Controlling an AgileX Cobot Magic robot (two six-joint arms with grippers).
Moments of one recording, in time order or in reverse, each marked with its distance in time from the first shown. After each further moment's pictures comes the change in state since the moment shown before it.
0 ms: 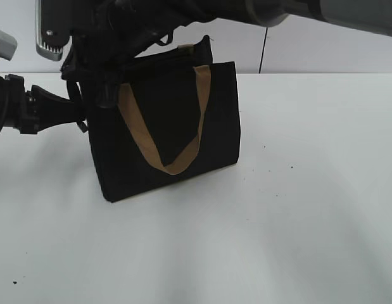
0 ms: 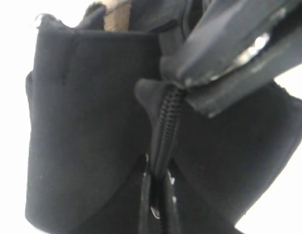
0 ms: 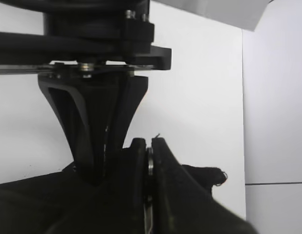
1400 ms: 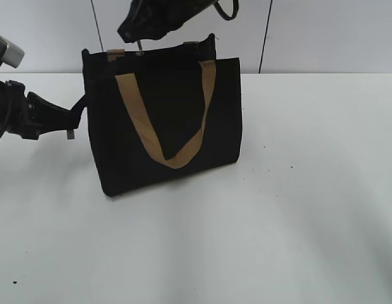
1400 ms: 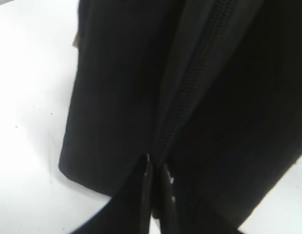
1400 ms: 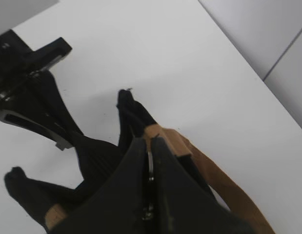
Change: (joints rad) left arm -0.003 -0.010 -0.008 0.094 -0.146 -0.086; right arm -0.178 -0.075 0.006 0.037 0.078 0.658
